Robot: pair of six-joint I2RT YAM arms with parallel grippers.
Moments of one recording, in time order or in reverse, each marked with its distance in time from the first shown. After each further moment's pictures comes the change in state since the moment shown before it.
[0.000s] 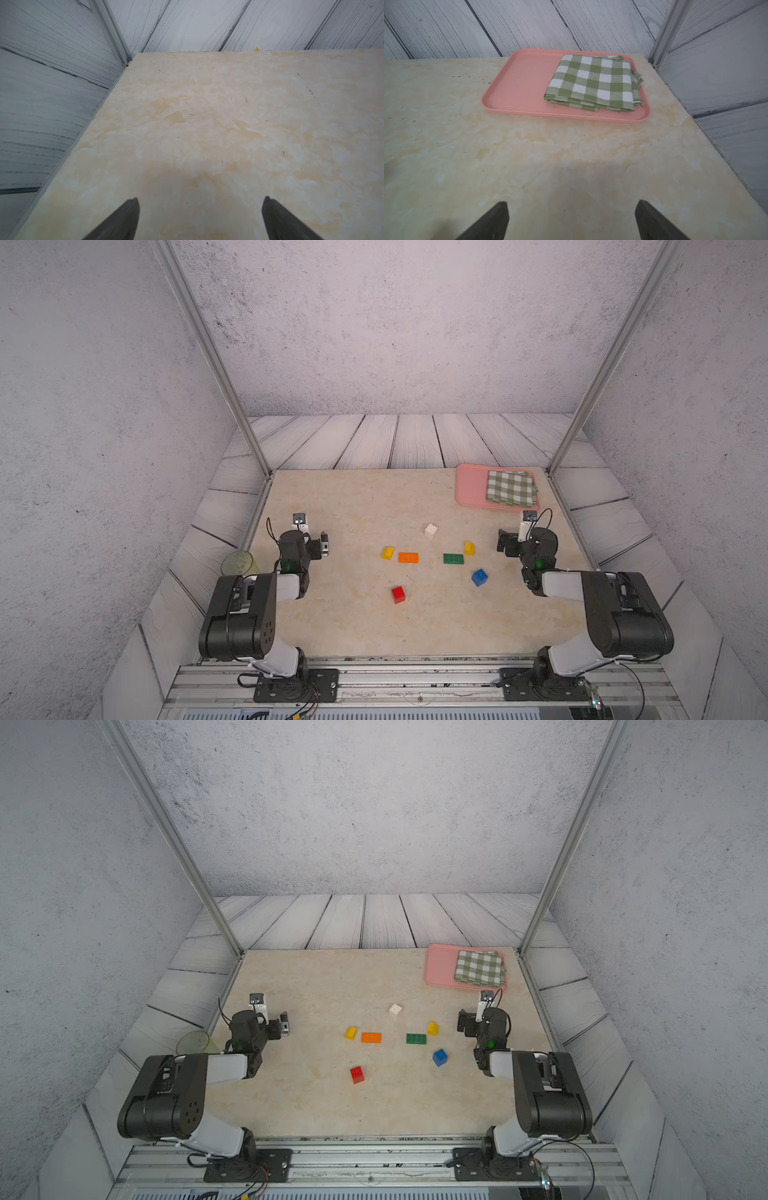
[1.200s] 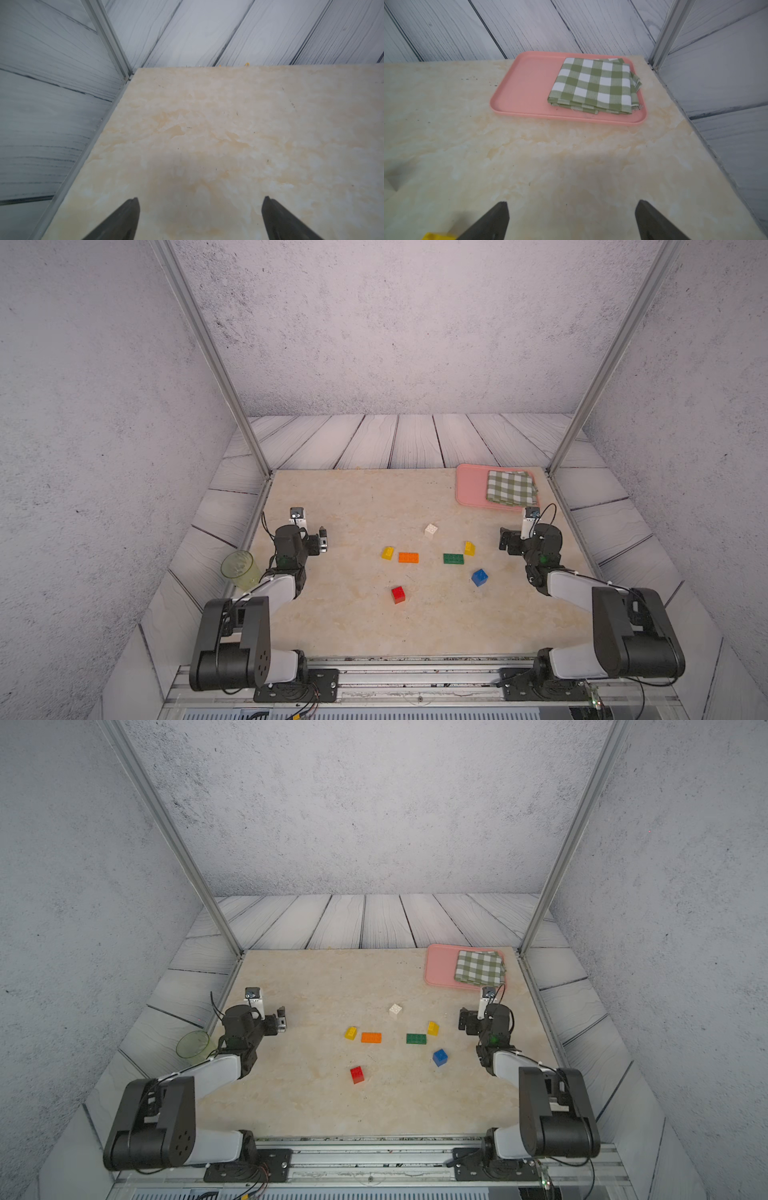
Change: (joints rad) left arm 0.000 -0.219 0.056 -0.214 0.039 0.009; right arm -0.004 -0.163 0.072 -0.230 -0.029 0.001
